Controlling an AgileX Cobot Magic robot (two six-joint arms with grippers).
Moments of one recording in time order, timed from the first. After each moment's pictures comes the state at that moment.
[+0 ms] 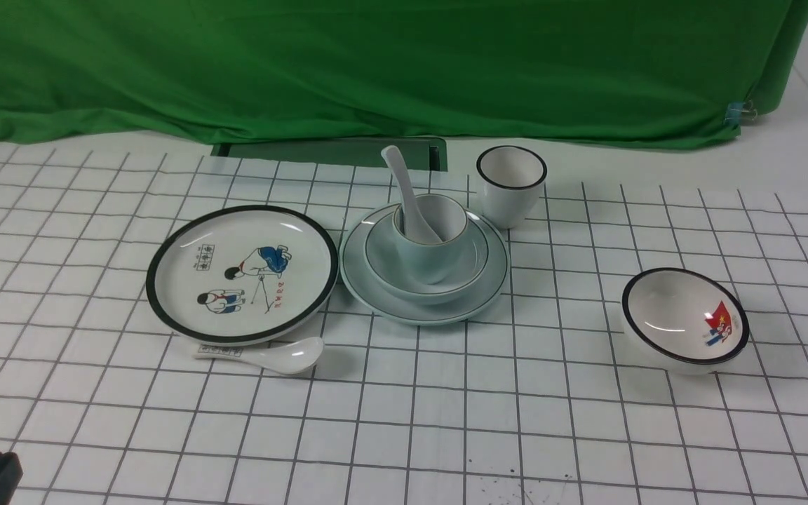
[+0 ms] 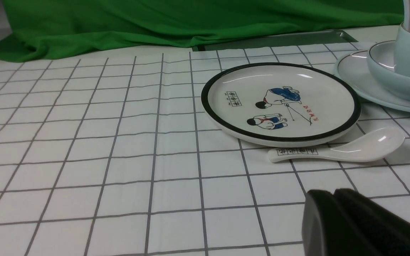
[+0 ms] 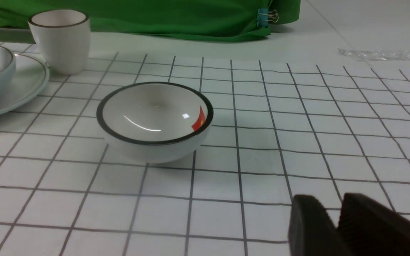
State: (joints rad) right arm -0.02 0.00 0.01 -0.02 0.22 0.03; left arm -0.06 0.00 0.01 -0.05 0.25 0.10
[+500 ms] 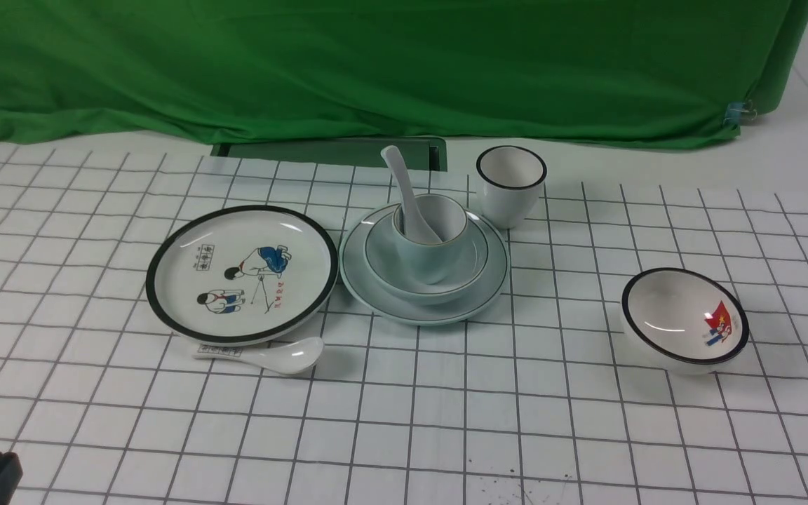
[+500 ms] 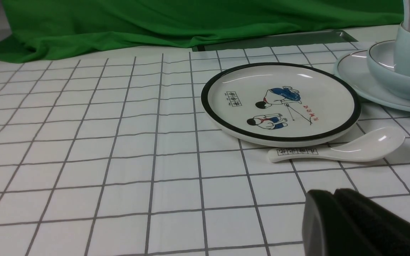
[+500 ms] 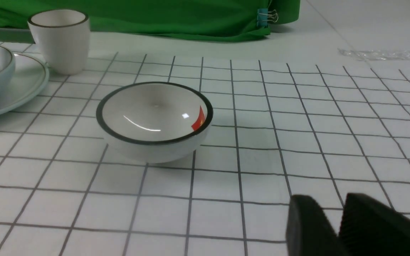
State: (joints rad) right arm -0.02 0.00 0.01 -0.02 0.22 0.03; left arm -0.06 0.00 0.01 -0.05 0.25 0.11
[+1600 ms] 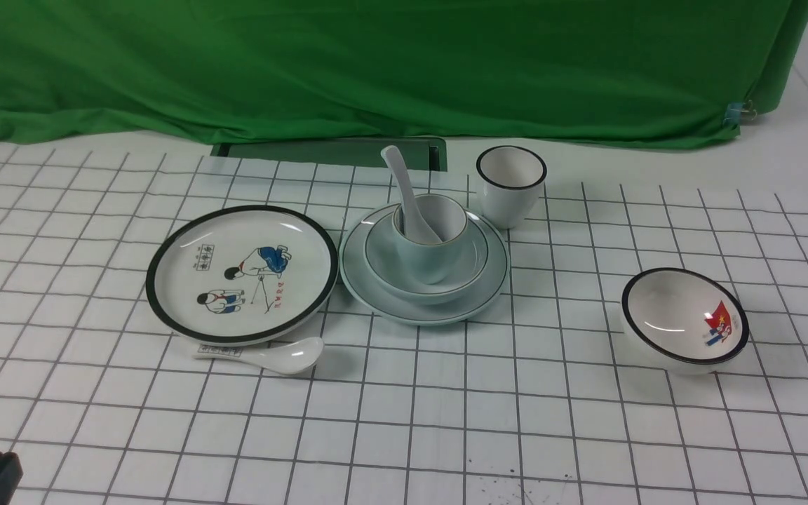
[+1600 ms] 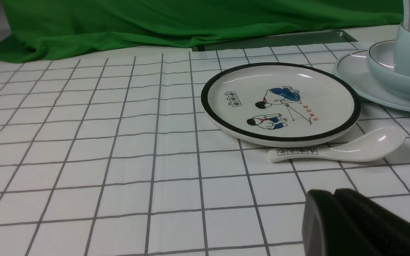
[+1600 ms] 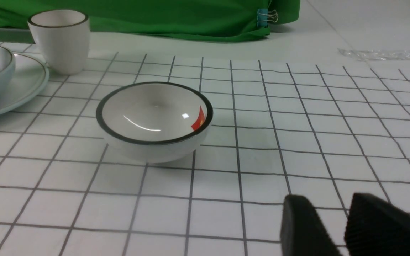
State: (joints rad) right arm -0.02 0.00 0.01 -0.02 0.22 0.03; left arm -0.06 0.00 0.01 -0.05 0.25 0.11
